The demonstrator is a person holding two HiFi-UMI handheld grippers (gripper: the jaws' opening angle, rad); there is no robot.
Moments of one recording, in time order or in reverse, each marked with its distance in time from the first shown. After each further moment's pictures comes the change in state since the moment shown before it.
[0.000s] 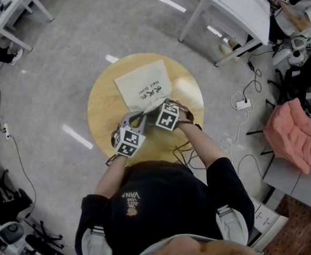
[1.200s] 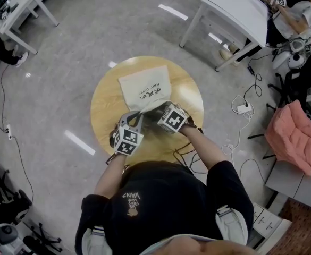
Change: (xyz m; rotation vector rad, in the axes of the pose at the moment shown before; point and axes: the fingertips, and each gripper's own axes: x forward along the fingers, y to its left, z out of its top) left arm -0.017 0.003 -0.008 0.041 0.020 0.082; right arm -0.032 0.021 0.011 0.222 -0.222 0.015
